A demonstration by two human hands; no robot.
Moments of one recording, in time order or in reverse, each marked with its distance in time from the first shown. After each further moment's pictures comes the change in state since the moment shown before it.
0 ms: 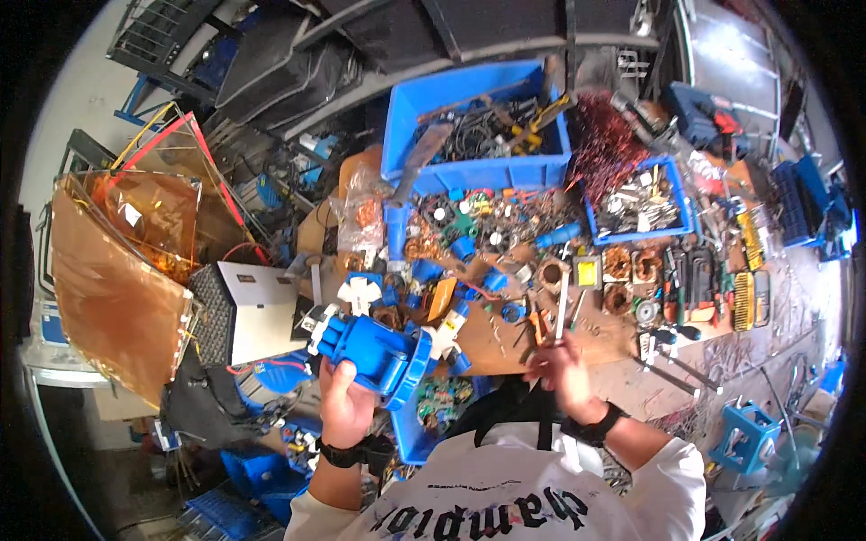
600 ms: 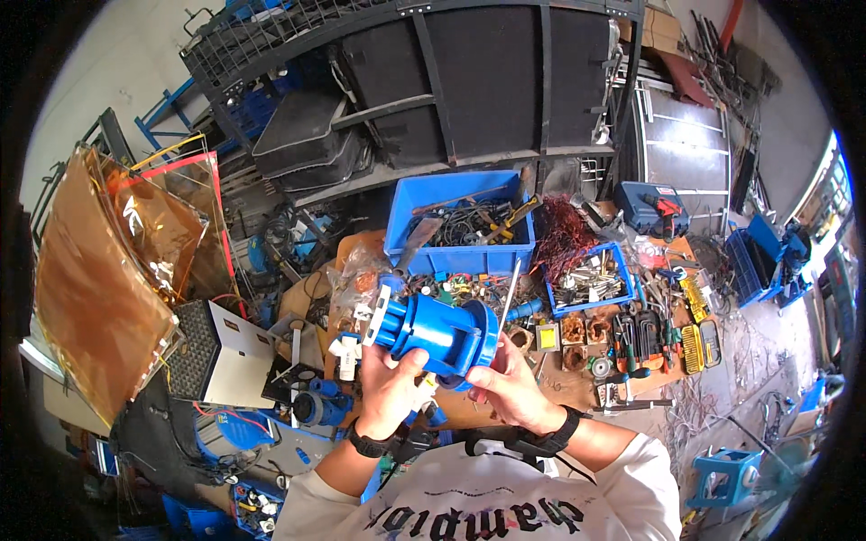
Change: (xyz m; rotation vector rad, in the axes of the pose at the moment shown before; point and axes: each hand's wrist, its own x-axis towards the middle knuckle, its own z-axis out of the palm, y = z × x) left_hand -0.012 0.036 0.081 -0.010 -0.289 0.206; right_hand -0.087 -0.083 0.116 0.154 -0.531 -0.403
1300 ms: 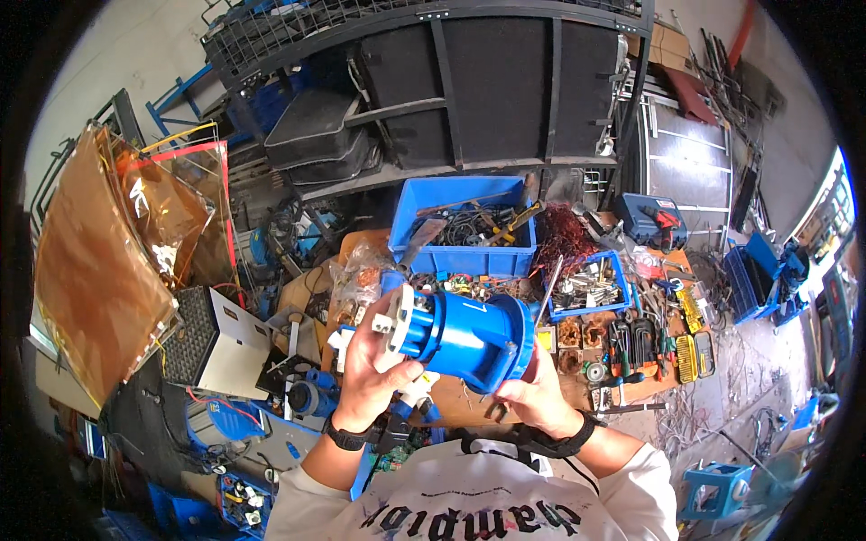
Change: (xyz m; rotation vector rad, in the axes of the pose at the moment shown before) left_hand -0.015 0.046 -0.006 0.037 -0.330 0.100; right_hand -0.036 -0.022 0.005 -0.132 -0.054 -0.114
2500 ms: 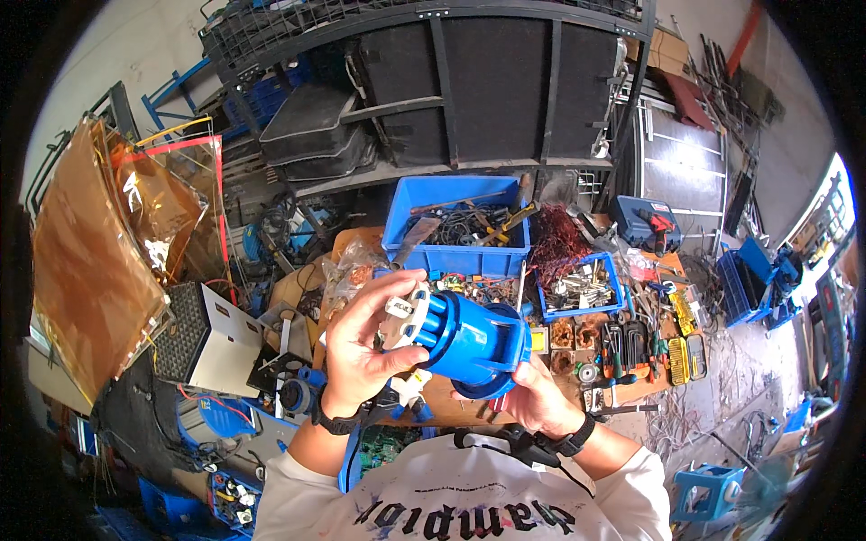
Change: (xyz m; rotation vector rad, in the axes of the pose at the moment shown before) left_hand 0.029 0.014 -0.002 0.494 -0.064 0.387; right_hand 0.000 -0.010 0.006 0.225 -0.120 0.183
